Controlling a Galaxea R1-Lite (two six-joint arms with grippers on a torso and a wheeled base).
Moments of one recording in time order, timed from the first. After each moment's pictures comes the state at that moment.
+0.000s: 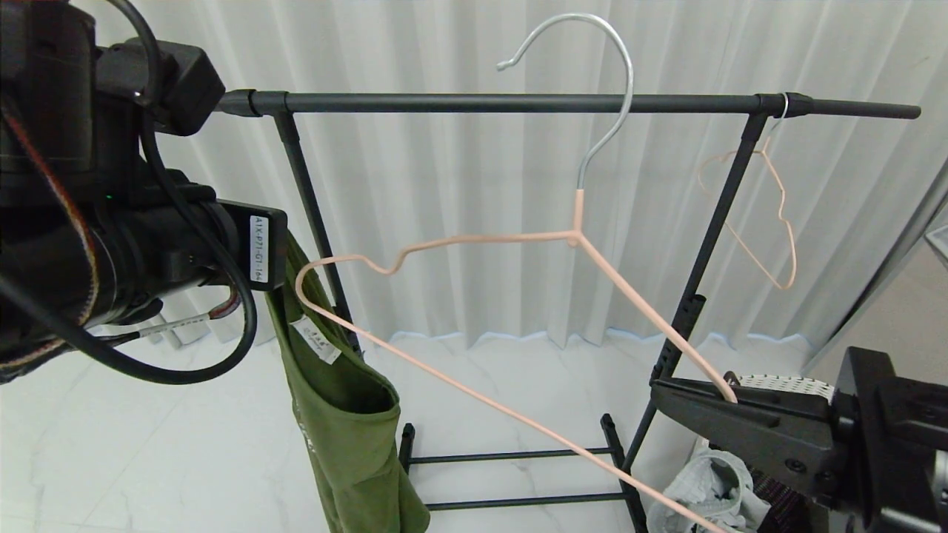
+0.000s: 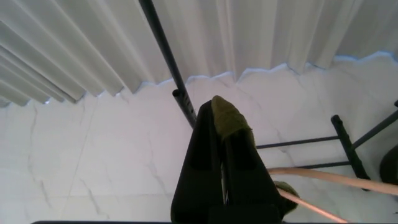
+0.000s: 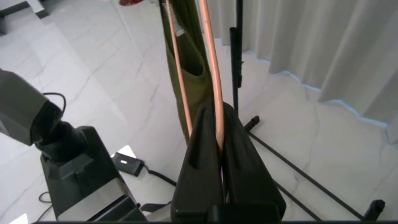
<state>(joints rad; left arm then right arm) -0.61 1.35 -1.16 0.16 0.61 0.03 1.21 1.20 -0.72 -0.34 -0.18 0.17</state>
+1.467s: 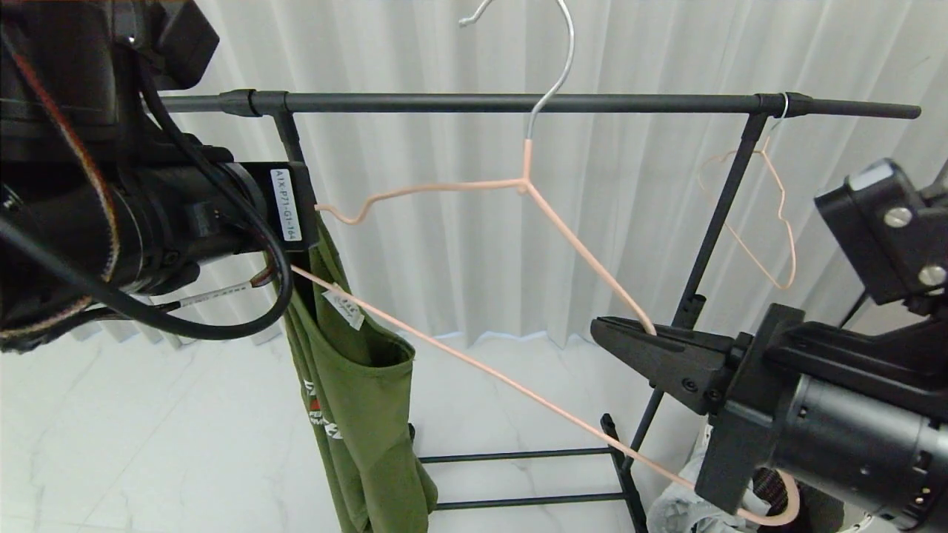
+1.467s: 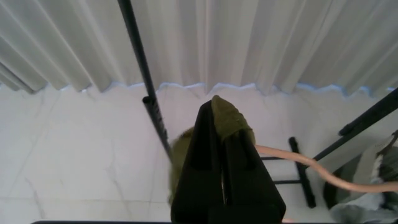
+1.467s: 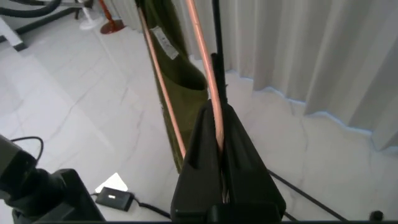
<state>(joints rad) -0.68 1.40 -1.26 0.16 0.63 -0.16 1.19 1.36 -0.77 -0.54 -0.26 0.18</state>
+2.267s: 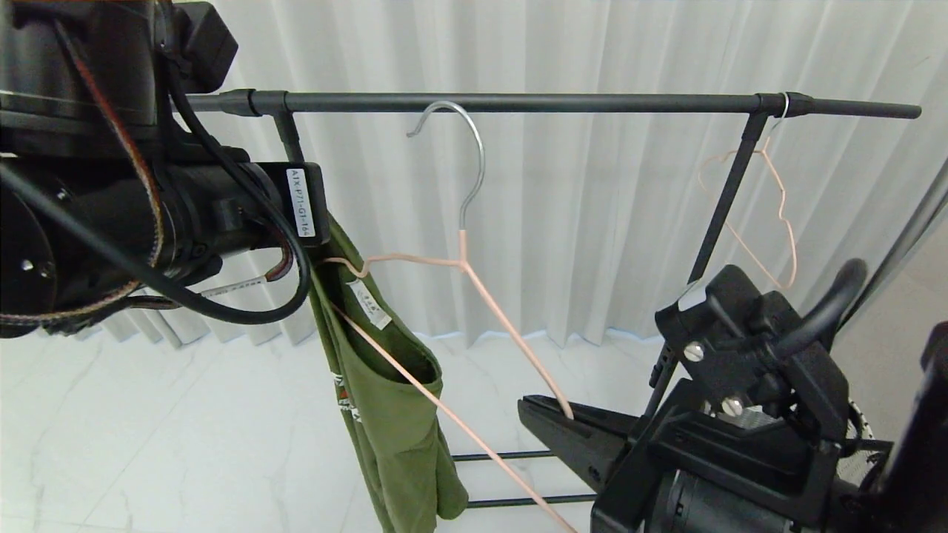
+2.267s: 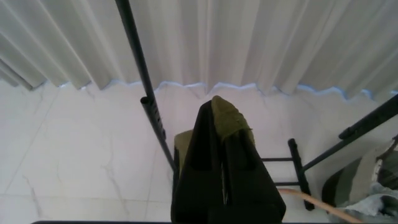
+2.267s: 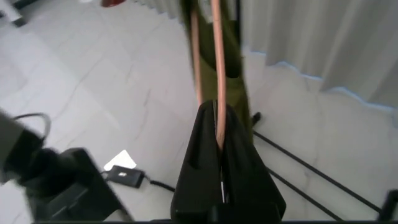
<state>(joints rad) -0.65 1.43 -1.27 0.16 0.64 -0.16 1.30 1.50 -0.77 -0.56 -0.37 0.25</state>
